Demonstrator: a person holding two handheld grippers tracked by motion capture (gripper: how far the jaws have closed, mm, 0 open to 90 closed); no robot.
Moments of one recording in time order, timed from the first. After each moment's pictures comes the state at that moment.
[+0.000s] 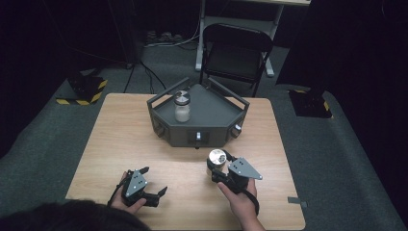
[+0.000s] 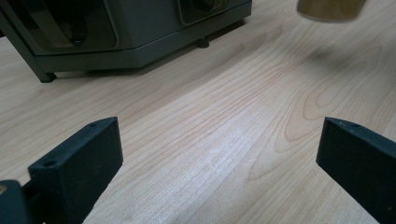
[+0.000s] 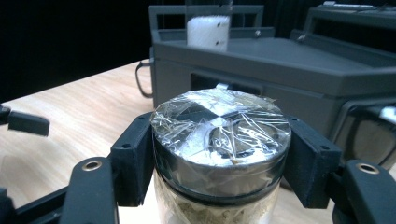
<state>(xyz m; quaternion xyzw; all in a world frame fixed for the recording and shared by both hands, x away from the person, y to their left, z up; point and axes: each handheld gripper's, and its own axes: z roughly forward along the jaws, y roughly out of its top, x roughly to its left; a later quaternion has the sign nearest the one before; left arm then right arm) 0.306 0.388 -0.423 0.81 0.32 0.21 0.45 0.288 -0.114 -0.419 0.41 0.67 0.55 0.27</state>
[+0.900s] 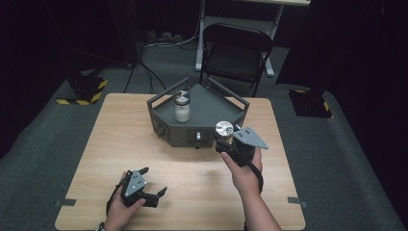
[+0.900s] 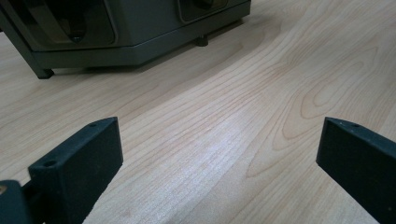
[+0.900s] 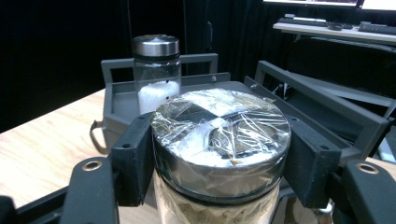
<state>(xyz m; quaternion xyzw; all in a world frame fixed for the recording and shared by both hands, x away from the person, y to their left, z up) 0.307 0.391 -0.423 0.81 0.32 0.19 0.45 0.332 -0.105 -0.343 0.45 0.66 0.53 0.30</state>
